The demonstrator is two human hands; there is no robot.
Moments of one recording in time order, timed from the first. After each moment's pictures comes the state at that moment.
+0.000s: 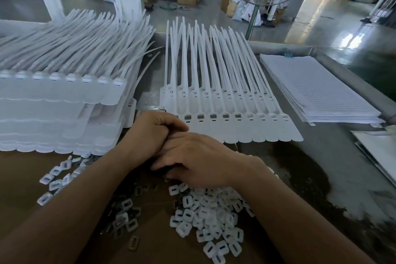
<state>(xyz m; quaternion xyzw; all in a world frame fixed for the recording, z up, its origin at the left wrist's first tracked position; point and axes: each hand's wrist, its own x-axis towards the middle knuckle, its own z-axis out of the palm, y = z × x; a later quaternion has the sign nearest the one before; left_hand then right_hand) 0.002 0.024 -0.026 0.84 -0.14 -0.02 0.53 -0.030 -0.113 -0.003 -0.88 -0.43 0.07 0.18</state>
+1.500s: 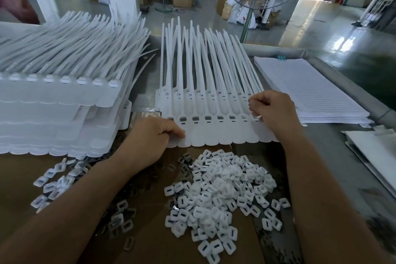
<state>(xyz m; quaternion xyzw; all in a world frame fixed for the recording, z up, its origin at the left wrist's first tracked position) 0.003 0.016 -0.034 0.90 -0.16 0.00 0.42 0.021 -0.237 -0.008 -0.90 0.06 -0.16 0.40</state>
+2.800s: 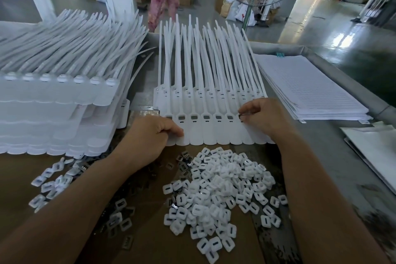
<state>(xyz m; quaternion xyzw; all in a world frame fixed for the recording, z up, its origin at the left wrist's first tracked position) 0.004 0.019 -0.038 0.90 -0.16 0.01 0.40 0.028 -0.239 -0.025 -0.90 0.07 -0.08 0.41</state>
